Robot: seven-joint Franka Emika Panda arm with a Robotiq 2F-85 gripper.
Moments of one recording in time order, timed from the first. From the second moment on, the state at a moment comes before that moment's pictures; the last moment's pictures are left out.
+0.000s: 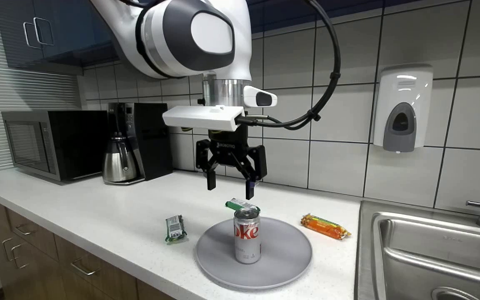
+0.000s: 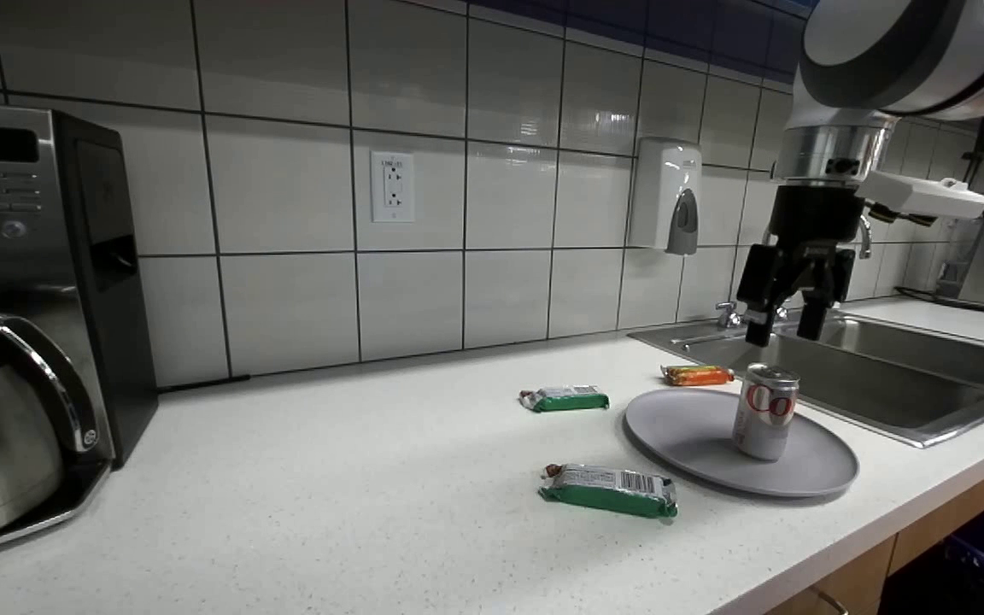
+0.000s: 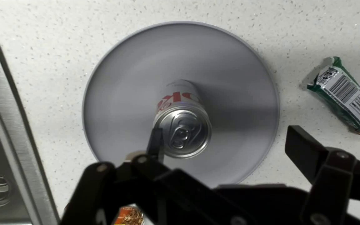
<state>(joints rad) -0.05 -0.09 -0.10 -2.51 0.03 2.47 -0.24</state>
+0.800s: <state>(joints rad) -0.07 -0.01 -0.11 -2.49 -0.03 2.51 -0.18</state>
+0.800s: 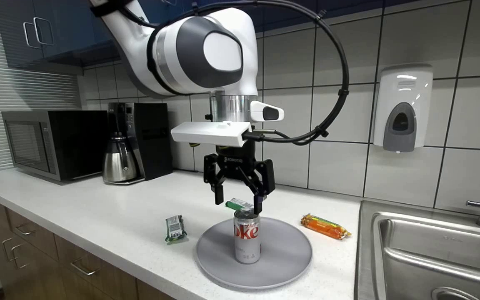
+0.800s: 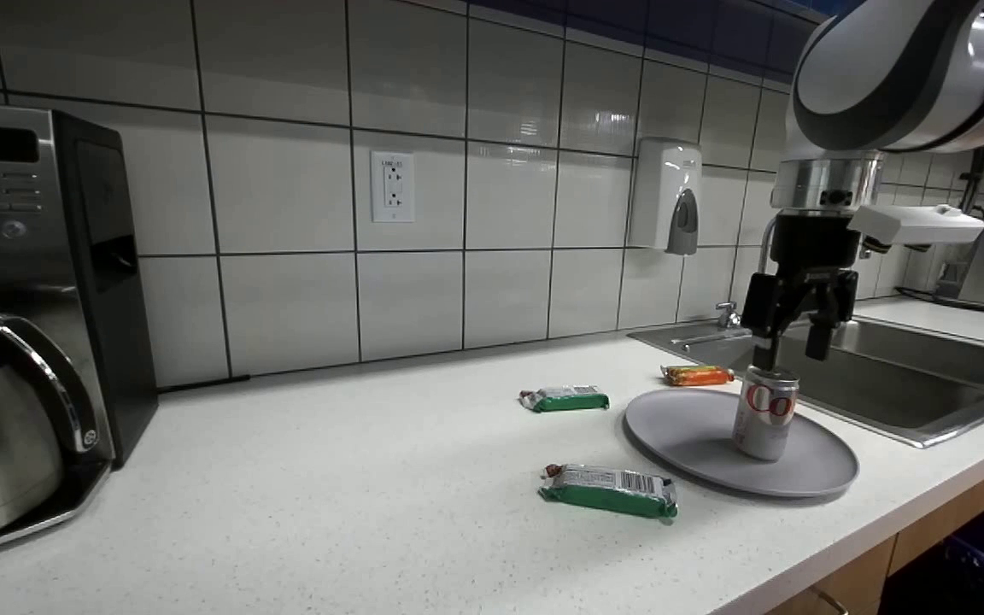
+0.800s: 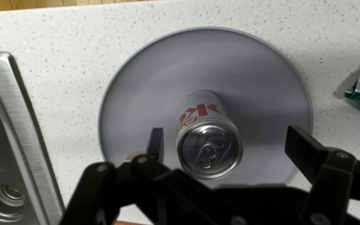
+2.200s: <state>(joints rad) -0.07 0.15 -0.11 -2.40 -0.04 2.55 -0.16</state>
